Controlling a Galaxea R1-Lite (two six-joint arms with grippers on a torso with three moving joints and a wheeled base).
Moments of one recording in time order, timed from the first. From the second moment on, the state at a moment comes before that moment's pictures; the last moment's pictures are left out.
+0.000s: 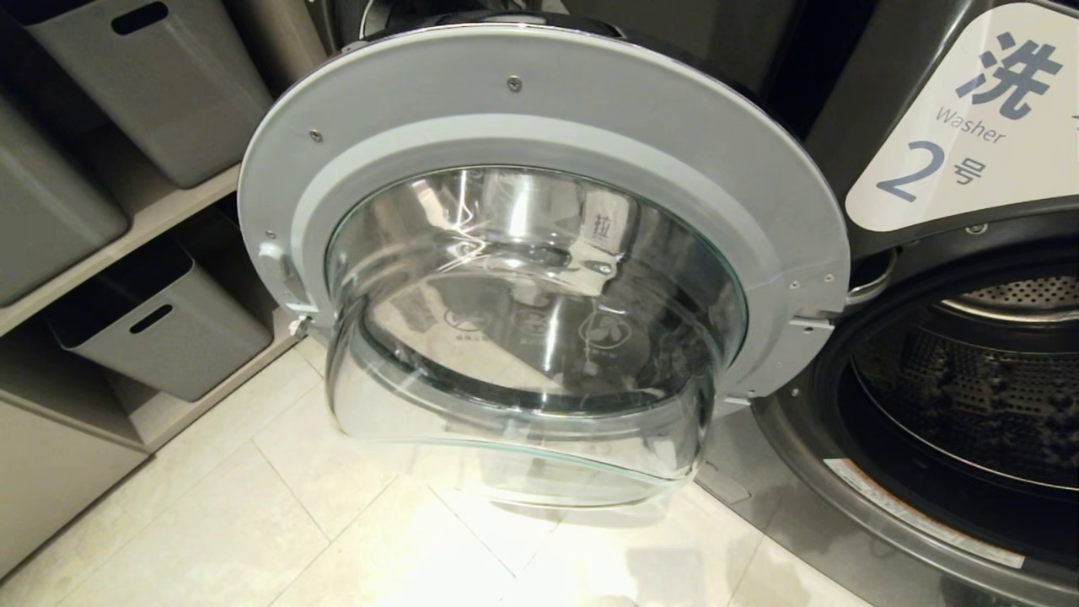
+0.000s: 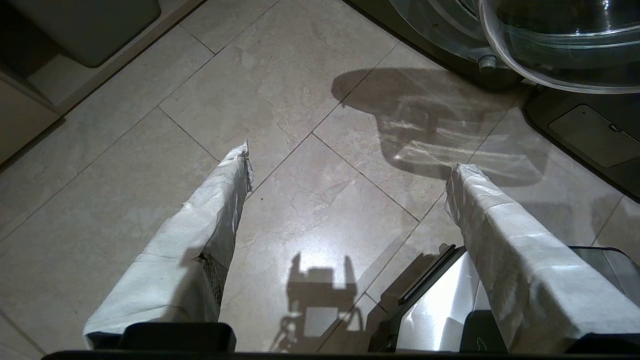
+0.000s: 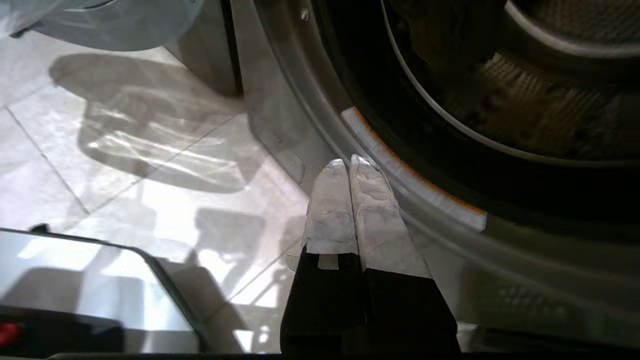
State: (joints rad) left arm 0.00 0.00 -0.07 0.20 0.01 -0.01; right arm 0.00 0.00 -0.03 0.06 0.02 -0.17
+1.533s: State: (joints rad) left arm 0.00 0.00 -0.07 0.20 0.01 -0.01; right arm -0.06 1.45 -0.31 -0.56 -0.19 0.23
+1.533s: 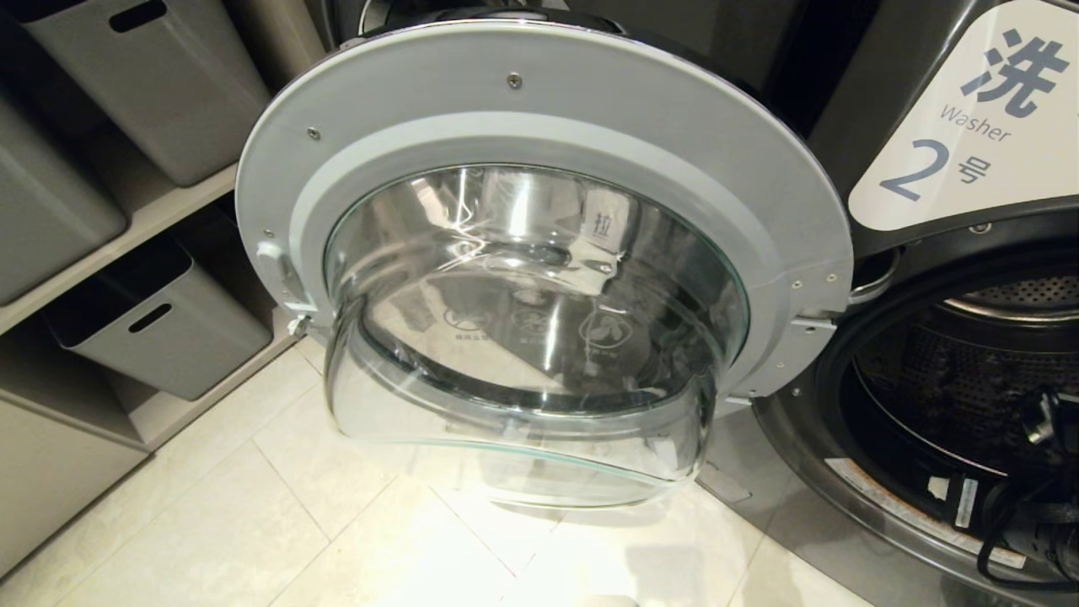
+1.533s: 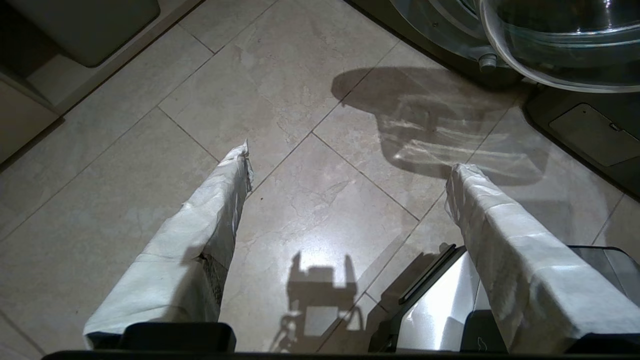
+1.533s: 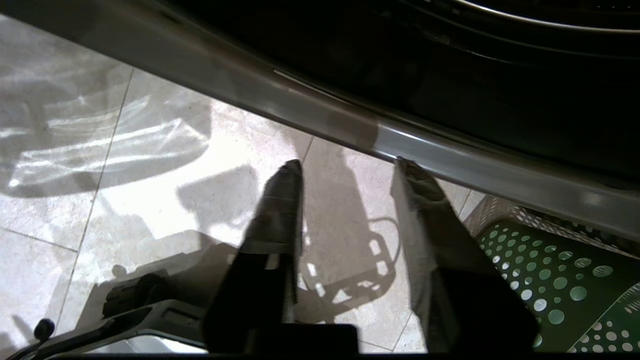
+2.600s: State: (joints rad) left arm 0.00 0.00 -0.07 0.20 0.01 -0.01; right arm -0.20 1.83 -0.39 -1.13 -0.27 0.19
